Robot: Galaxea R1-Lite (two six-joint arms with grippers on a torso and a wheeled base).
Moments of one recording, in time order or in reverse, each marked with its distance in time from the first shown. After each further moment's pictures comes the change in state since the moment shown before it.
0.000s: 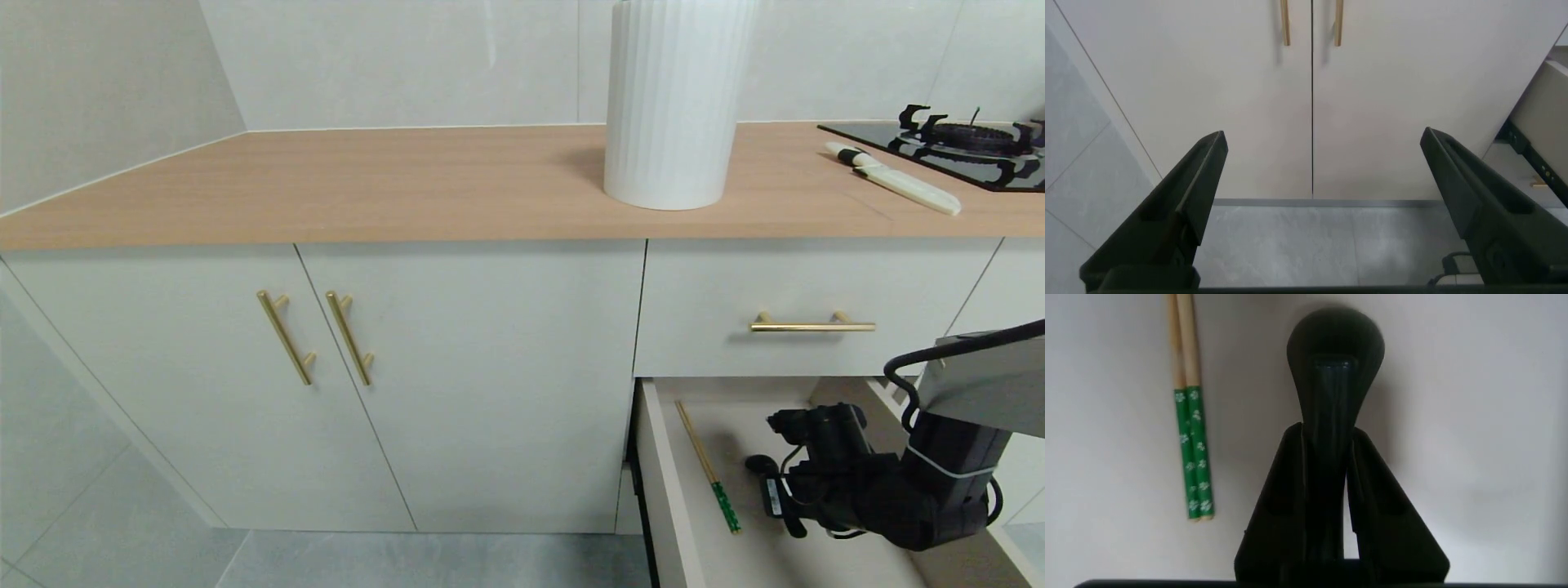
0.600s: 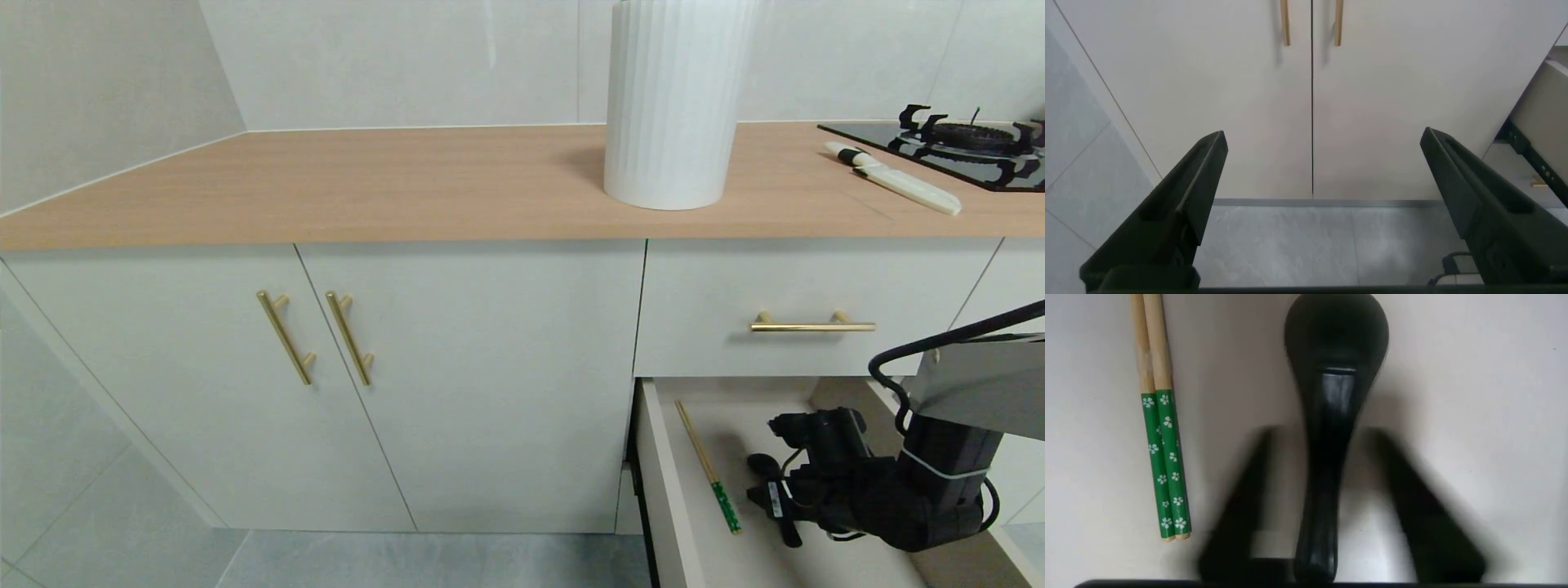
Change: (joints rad) left arm 0.000 0.000 0.000 0.000 0.000 0.000; right arm -0.016 0.033 -0.007 -0.017 -0.001 -0.001
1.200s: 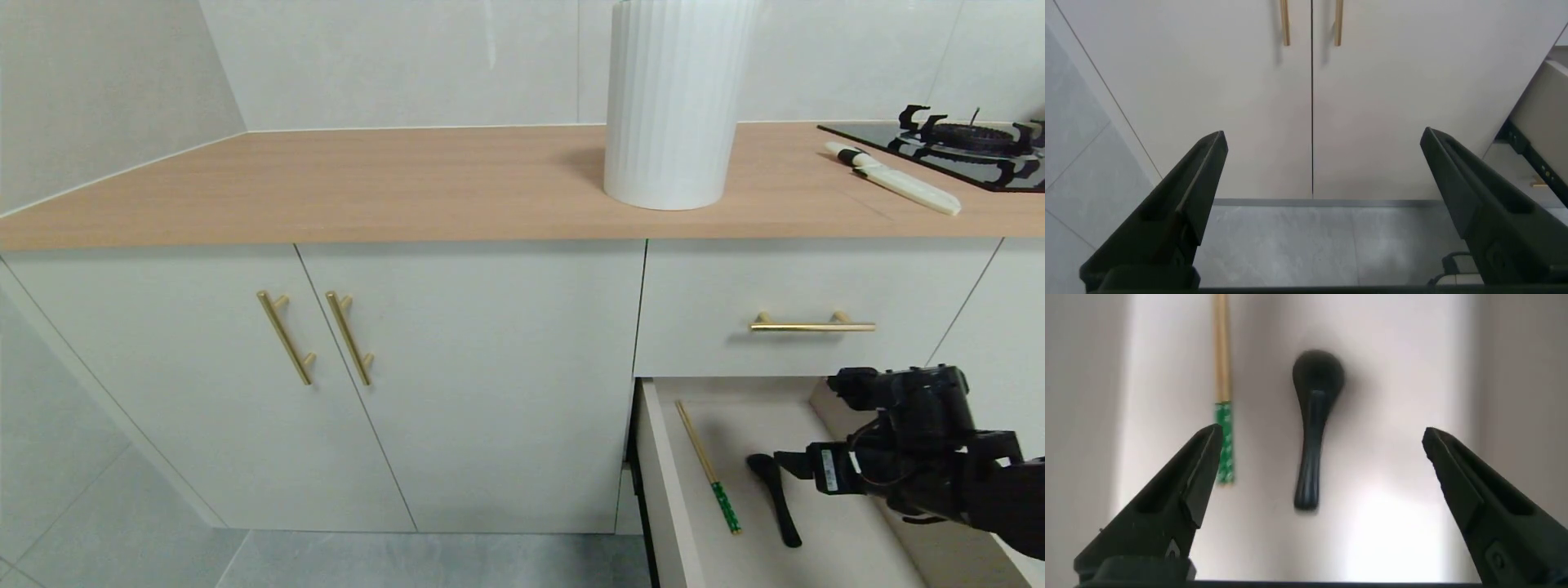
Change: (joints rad) left arm 0.000 0.000 0.000 0.000 0.000 0.000; right arm 0.000 -0.476 0.155 0.157 -0.001 -0.032
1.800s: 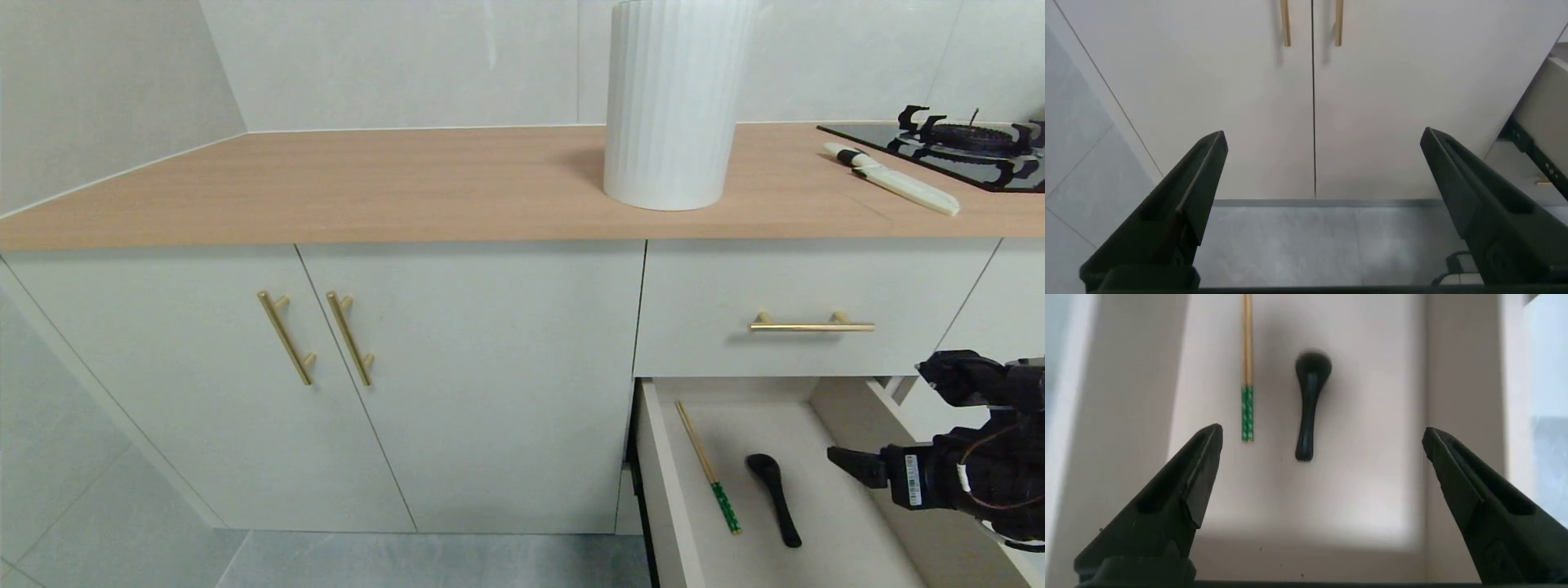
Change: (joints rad) left arm 0.000 0.000 0.000 0.000 -0.001 0.013; right arm 0.001 -0.394 0.077 0.213 0.010 -0.011
